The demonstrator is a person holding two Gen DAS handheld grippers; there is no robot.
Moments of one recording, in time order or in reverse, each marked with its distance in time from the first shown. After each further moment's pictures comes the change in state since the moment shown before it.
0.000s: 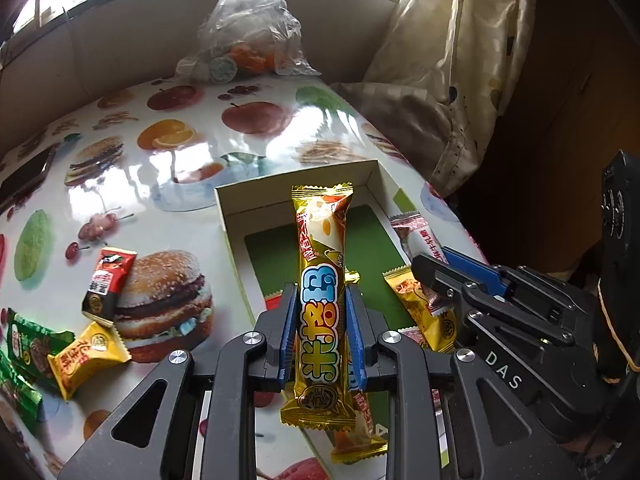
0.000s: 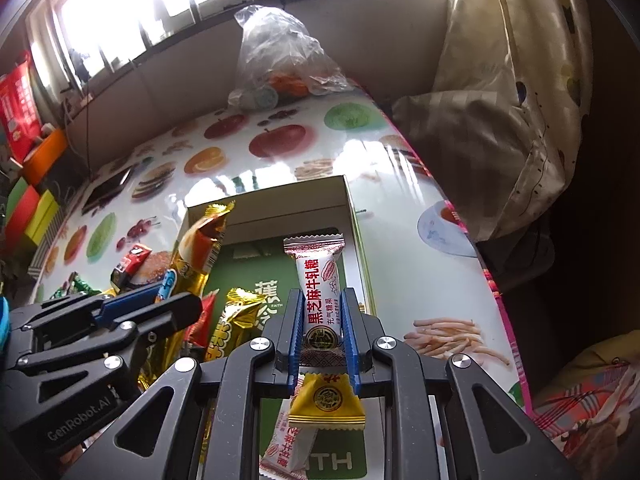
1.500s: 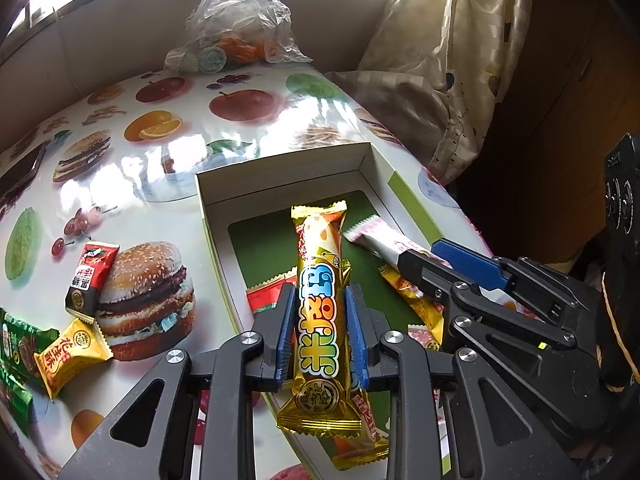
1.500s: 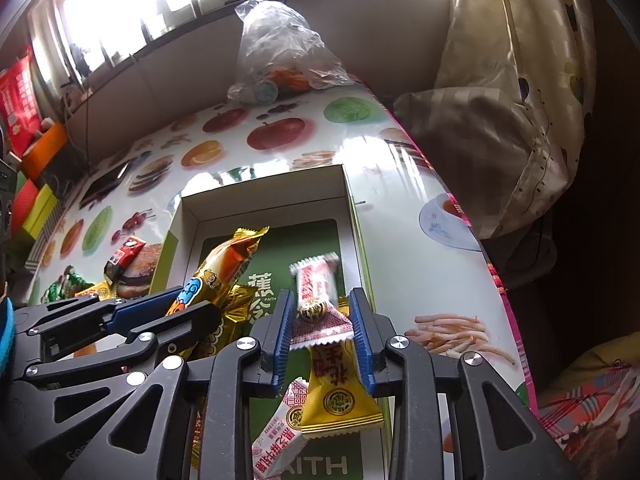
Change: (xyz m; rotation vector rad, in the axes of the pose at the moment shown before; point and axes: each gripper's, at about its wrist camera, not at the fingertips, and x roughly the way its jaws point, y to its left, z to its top) left arm 0.013 -0.006 -0.004 0.014 0.023 0.001; right arm 0.007 -0.001 -0.004 -0.014 0.003 -0.002
